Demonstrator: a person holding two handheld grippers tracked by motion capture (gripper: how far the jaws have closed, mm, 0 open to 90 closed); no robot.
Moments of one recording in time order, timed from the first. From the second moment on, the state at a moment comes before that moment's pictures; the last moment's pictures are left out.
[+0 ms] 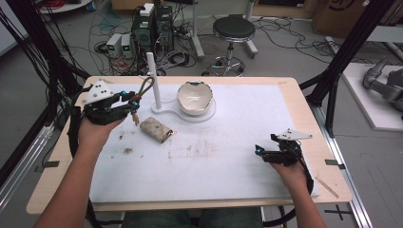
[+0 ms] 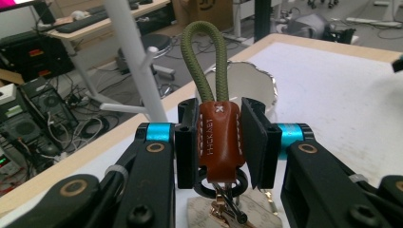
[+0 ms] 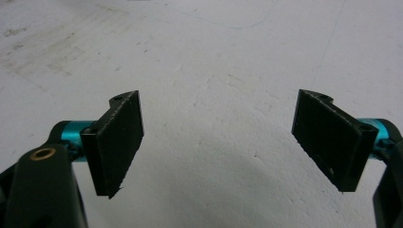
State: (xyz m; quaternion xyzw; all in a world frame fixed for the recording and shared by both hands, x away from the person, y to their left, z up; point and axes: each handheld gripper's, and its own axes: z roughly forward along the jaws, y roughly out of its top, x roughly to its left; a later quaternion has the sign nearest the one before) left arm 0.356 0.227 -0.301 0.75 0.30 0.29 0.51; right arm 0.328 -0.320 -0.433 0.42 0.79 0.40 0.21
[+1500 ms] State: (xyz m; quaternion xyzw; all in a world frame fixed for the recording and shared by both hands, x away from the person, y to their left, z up) left arm 0.399 0.225 -0.322 0.75 0.36 0.29 0.48; right arm 0.329 -0.321 -0.434 0.42 0.79 0.40 0.21
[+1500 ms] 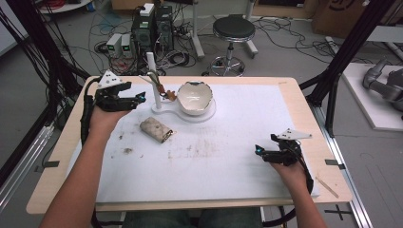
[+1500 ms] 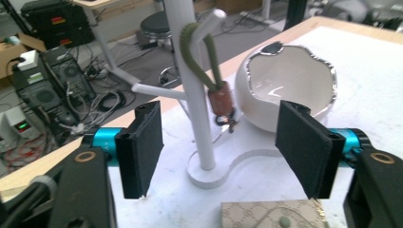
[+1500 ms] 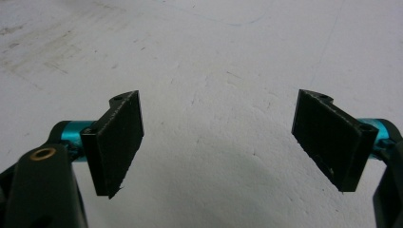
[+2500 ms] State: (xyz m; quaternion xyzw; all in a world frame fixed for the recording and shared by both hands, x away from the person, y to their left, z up) left arm 0.334 0.243 -0.368 0.75 0.30 0.22 0.54; right arm 0.329 -0.325 -0.431 0.43 0.78 0.40 0.22
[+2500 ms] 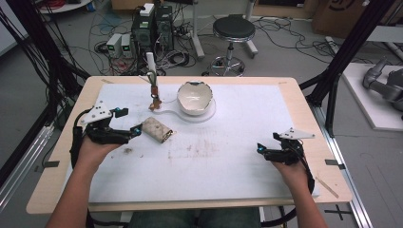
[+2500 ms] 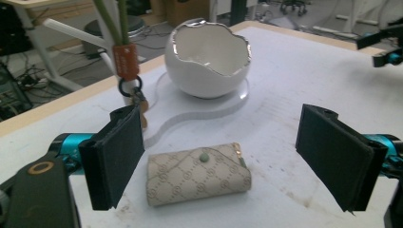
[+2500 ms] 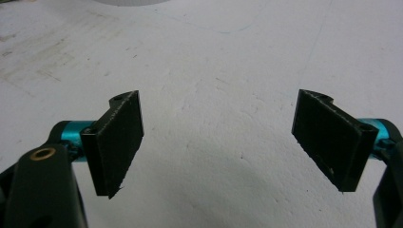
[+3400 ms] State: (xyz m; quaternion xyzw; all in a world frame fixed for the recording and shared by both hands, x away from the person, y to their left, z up) left arm 0.305 0.262 -0.396 0.75 0.31 0.21 0.55; right arm 0.334 -0.307 -0.422 0.41 0.78 0.42 0.22
